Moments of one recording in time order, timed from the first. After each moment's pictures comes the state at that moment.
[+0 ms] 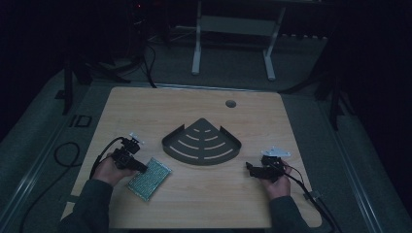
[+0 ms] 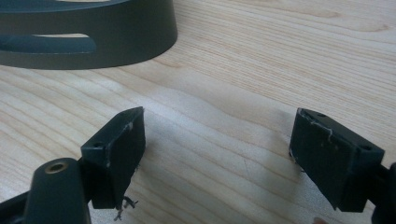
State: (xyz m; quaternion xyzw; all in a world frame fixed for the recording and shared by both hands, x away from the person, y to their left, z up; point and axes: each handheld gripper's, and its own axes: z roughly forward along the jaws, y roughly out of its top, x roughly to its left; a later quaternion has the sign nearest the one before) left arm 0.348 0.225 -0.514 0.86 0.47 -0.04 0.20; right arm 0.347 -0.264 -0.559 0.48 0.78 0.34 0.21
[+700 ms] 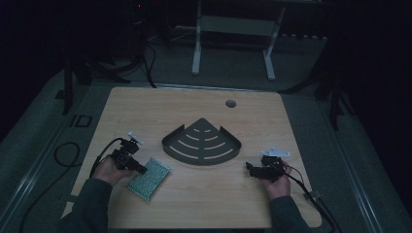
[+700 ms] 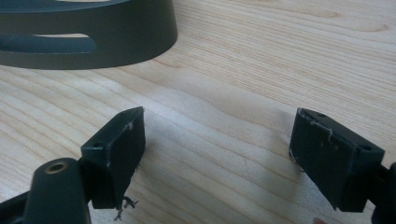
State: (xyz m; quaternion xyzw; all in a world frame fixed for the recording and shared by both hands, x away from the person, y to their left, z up) left arm 0.351 0.230 -0.520 0.85 0.49 -0.07 0.19; right arm 0.347 -0.264 -0.559 0.48 0.78 0.34 0.21
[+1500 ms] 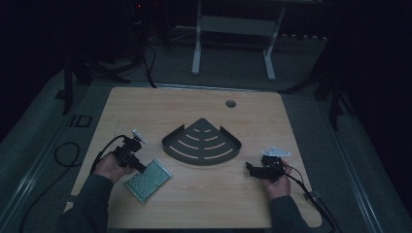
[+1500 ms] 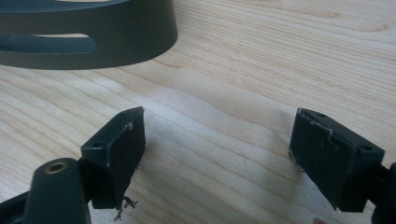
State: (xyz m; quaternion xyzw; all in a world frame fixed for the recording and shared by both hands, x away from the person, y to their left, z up) left arm 0.355 0.221 -0.507 0.86 0.48 -0.08 0.16; right arm 0.347 -0.264 -0.559 0.48 0.78 0.34 0.21
